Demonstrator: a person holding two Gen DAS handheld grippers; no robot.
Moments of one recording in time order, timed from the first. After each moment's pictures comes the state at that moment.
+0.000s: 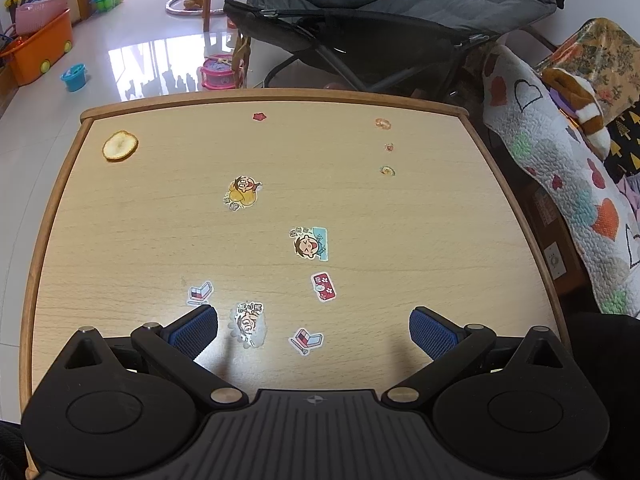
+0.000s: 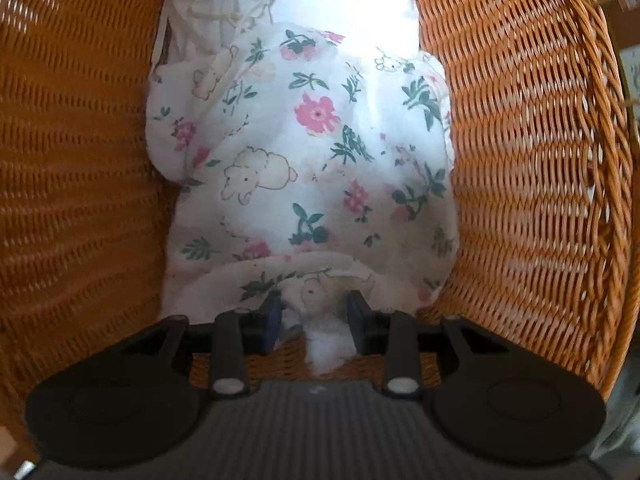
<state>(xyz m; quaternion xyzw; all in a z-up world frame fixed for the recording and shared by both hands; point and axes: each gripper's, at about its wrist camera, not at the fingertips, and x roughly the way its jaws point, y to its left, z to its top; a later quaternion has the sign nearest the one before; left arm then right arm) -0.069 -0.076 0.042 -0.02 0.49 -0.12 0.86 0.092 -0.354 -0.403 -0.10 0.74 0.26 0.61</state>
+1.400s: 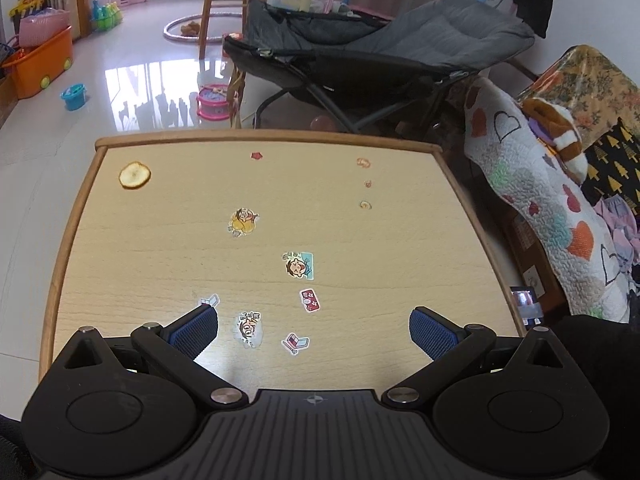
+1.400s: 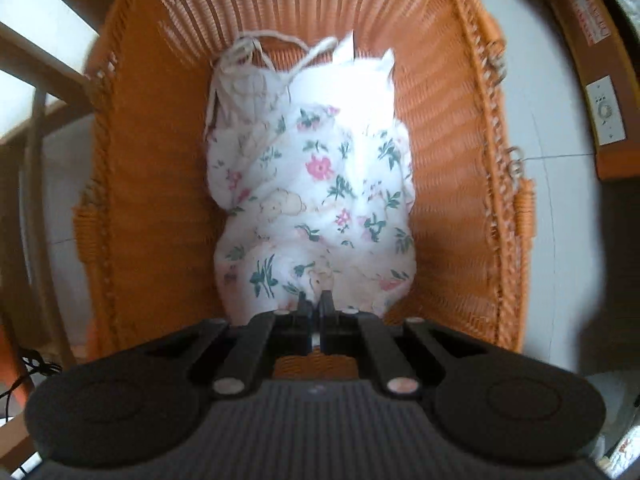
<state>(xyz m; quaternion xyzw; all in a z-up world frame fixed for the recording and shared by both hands) -0.107 -0.065 0.088 -0.04 0.45 -0.13 0.88 0.107 -0.400 -0.293 -0.06 0.70 0.28 0.65</state>
